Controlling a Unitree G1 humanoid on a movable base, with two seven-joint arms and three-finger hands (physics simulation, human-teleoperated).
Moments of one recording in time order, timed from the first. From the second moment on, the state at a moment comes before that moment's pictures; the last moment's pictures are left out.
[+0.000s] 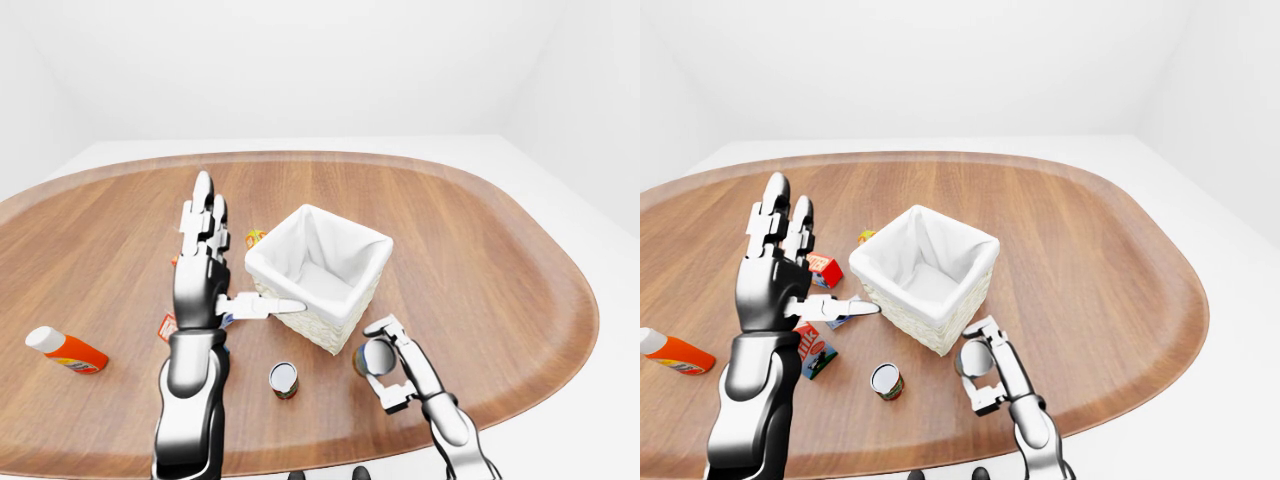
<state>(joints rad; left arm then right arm) -0.03 0.02 0.03 -0.53 0.04 0.09 -0.03 0.26 -0.05 0.11 0.02 -0.31 -0.09 0.16</state>
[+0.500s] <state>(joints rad) -0.03 0.02 0.02 -0.55 0.05 0.09 -0.03 0.31 -0.05 0.03 -0.26 -0.30 0.01 0.26</state>
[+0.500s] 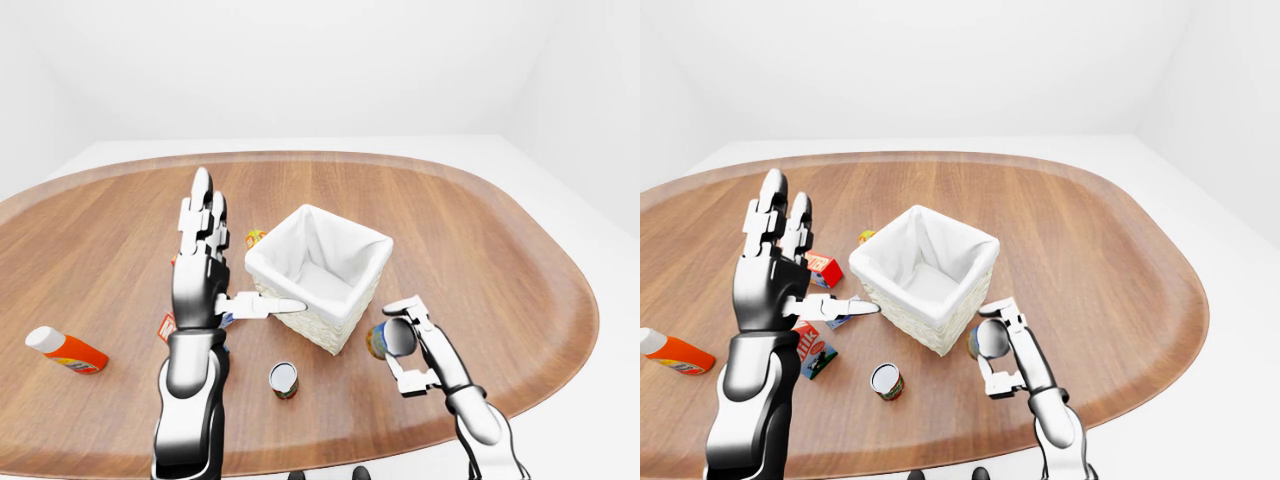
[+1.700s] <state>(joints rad) -0.04 0.02 0.02 -0.54 0.05 0.09 -0.03 -0.04 -0.06 0.01 -0.61 -0.37 0.09 0.41</state>
